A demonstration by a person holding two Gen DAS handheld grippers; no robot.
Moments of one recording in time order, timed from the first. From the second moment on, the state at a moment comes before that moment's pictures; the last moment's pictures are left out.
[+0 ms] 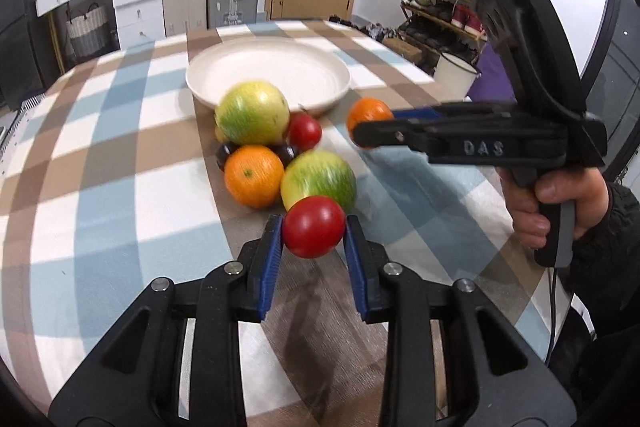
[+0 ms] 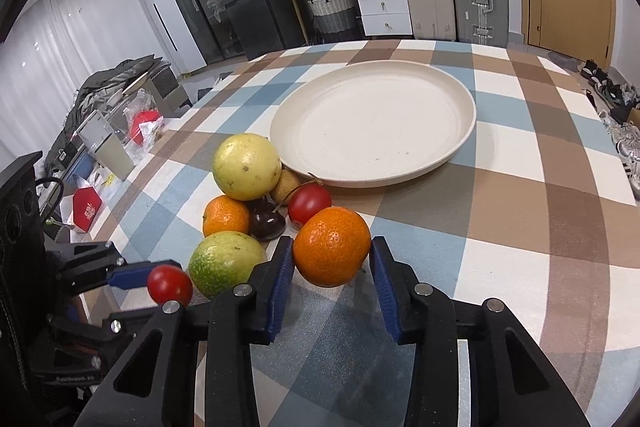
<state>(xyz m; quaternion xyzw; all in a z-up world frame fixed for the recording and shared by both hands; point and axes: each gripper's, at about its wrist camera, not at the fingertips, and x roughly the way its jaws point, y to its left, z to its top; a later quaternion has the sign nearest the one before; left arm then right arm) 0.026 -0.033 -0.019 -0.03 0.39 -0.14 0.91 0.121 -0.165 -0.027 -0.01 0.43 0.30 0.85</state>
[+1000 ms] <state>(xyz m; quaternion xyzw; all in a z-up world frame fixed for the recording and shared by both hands) 0.127 0.017 0.040 -0.05 0.33 -0.08 0.94 0.161 -0.159 0.009 0.00 0.41 0.30 0.86</state>
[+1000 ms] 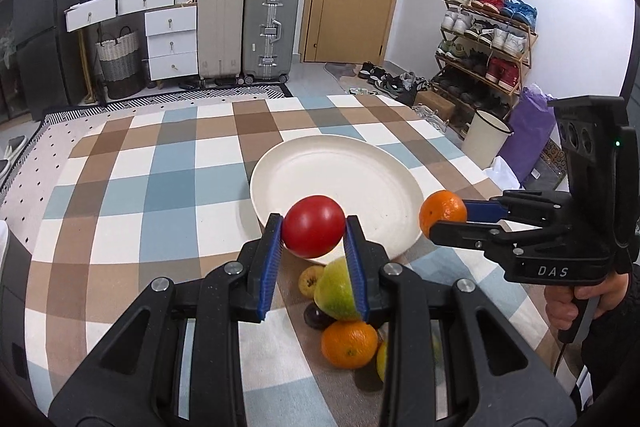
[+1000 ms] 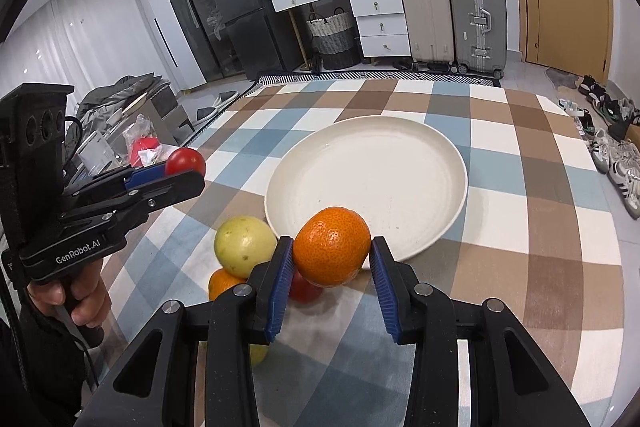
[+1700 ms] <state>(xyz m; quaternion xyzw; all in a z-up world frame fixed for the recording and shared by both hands) 0.207 0.008 0.000 -0.03 0.38 -0.09 0.92 0.214 -0.152 -0.024 0.02 0.45 0.27 0.85</state>
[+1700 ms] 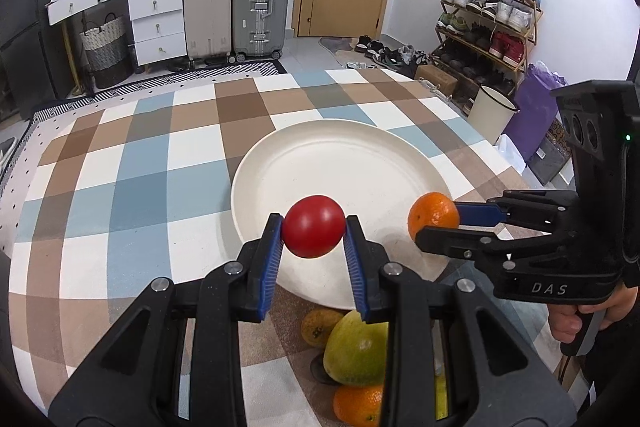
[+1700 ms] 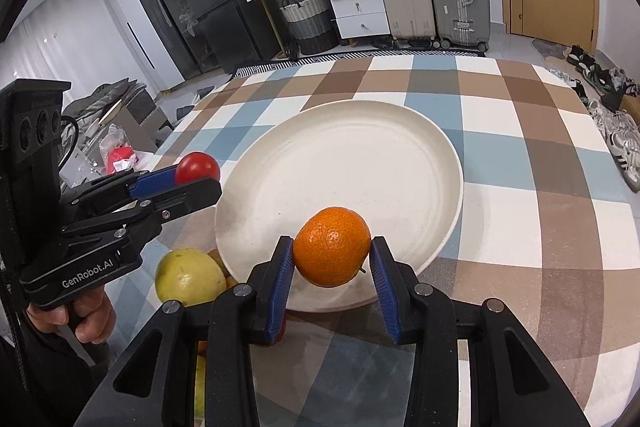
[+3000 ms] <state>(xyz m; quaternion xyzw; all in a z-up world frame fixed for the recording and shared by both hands) 0.098 0.027 0.014 -0.07 0.34 -0.01 0.94 0.134 -0.188 0.004 0.05 0.39 0.25 0.89</state>
